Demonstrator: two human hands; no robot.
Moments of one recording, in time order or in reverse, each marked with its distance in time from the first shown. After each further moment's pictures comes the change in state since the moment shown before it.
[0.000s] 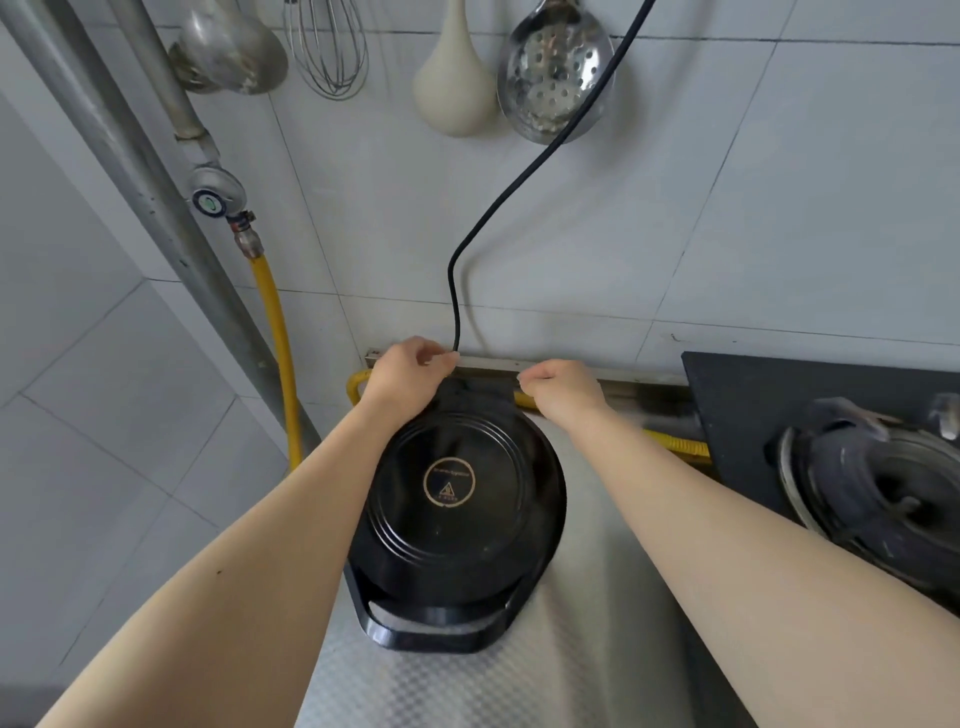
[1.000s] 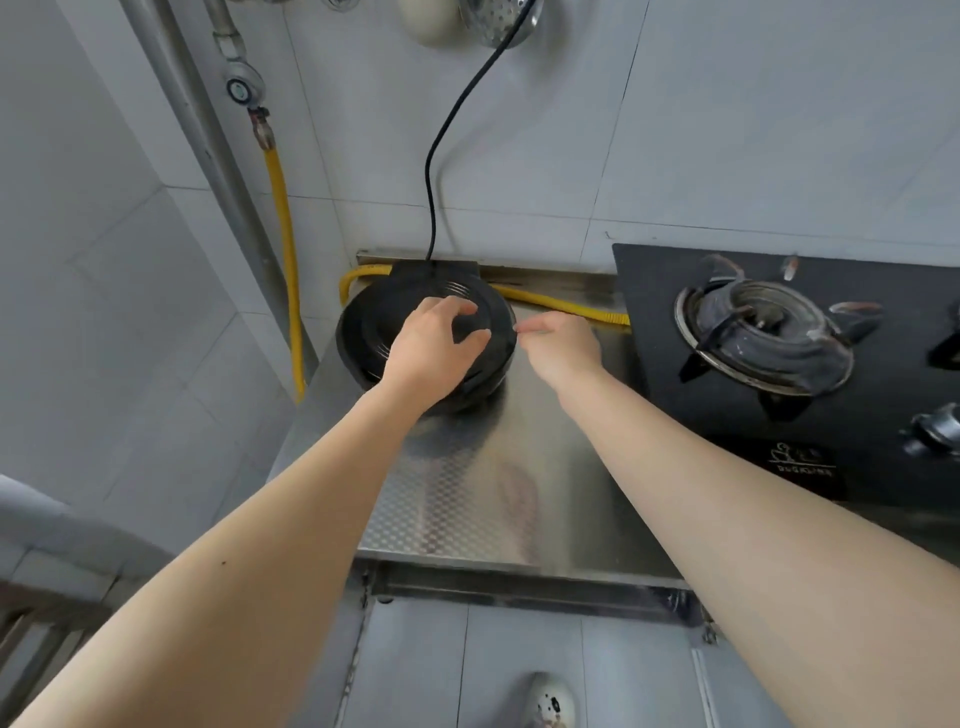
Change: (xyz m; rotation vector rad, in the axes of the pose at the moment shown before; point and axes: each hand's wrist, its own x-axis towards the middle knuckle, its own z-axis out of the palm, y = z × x) left_hand -0.220 0.006 0.037 0.142 0.078 0.321; right_hand -0.204 0.059 -0.010 0.124 0.184 -0.025
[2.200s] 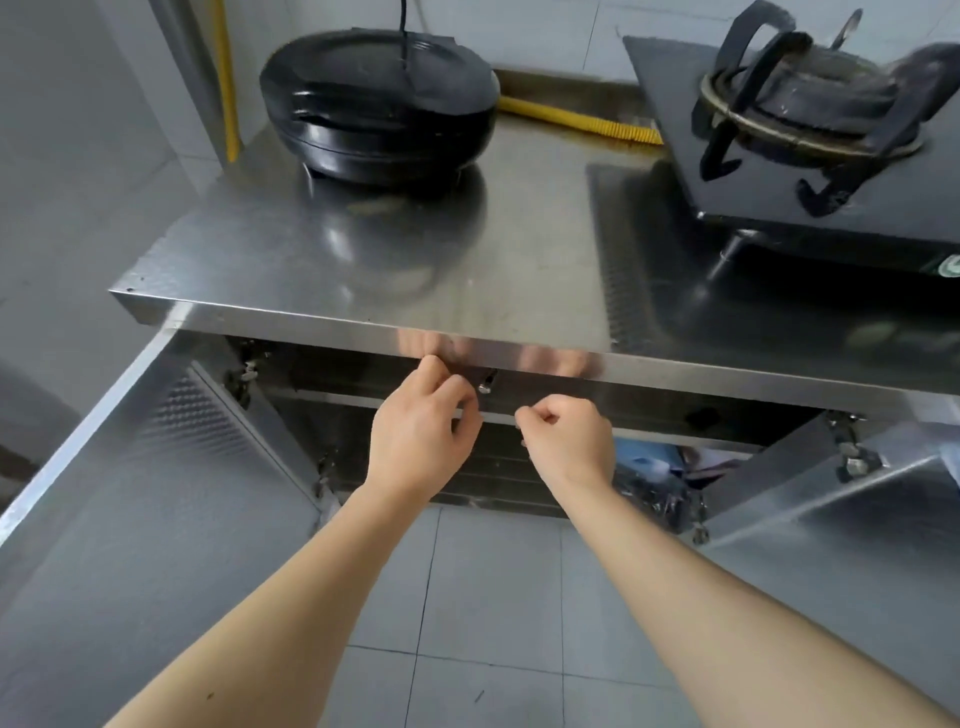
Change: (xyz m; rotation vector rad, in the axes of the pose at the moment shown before) left_hand -0.236 -0.123 0.206 0.236 0.205 0.255; right_hand -0.136 0.293 0.077 -0.234 0.092 0.089
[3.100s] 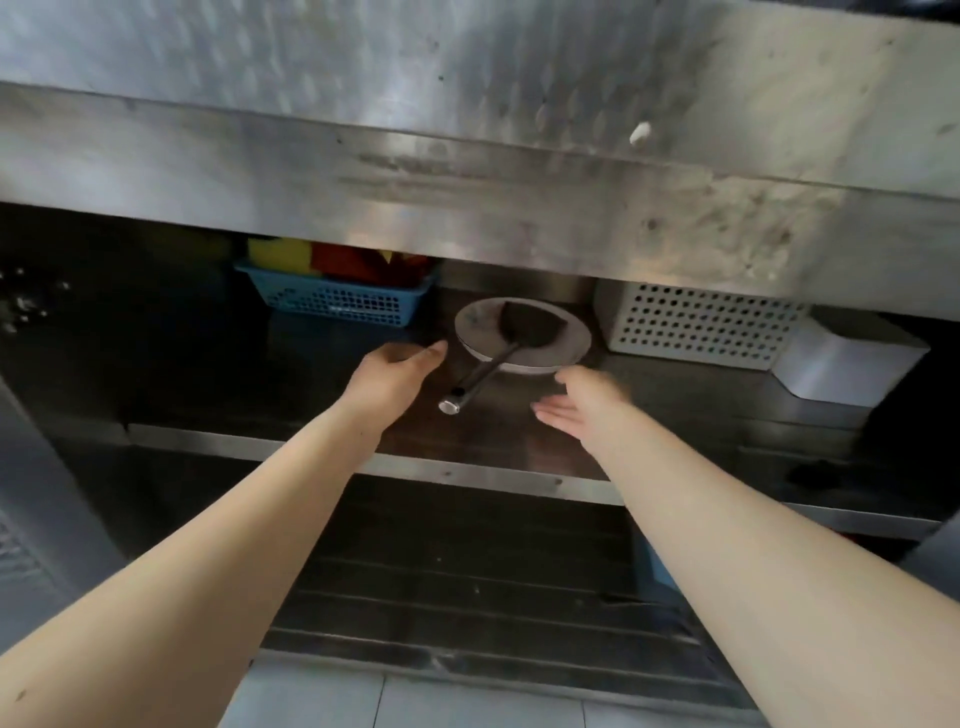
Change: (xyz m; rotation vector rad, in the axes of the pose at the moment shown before) left_hand 0.083 -0.099 0.208 -0.807 -0.123 -0.673; right_hand 0.234 0.098 0.113 0.839 -0.157 0.240
